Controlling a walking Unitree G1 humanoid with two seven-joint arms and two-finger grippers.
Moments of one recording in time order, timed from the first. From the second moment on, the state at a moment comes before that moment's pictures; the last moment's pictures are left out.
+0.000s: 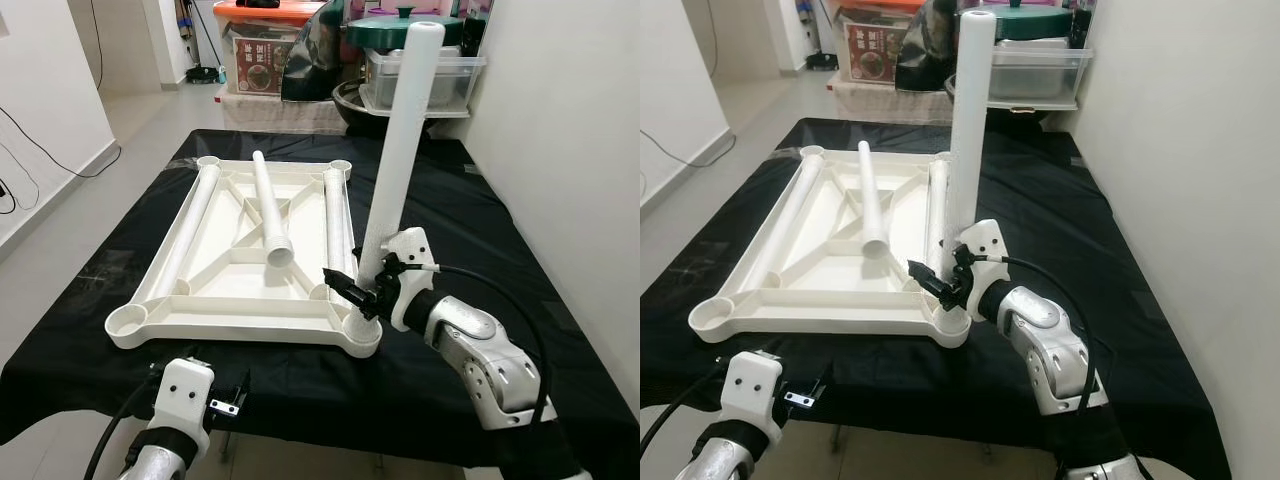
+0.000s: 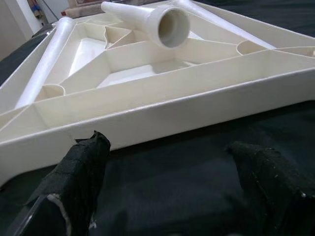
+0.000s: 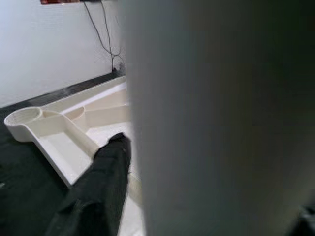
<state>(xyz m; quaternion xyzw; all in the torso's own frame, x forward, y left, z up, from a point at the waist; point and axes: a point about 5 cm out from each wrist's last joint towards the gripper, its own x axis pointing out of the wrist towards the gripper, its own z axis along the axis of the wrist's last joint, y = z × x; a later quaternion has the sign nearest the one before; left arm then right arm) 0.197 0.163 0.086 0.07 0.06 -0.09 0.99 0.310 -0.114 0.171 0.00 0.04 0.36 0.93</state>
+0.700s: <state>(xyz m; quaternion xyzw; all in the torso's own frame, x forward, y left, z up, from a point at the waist) 0.201 0.162 0.089 0.08 0.05 -0.08 0.99 0.325 -0.124 0.169 0.02 0.06 -0.08 0.99</state>
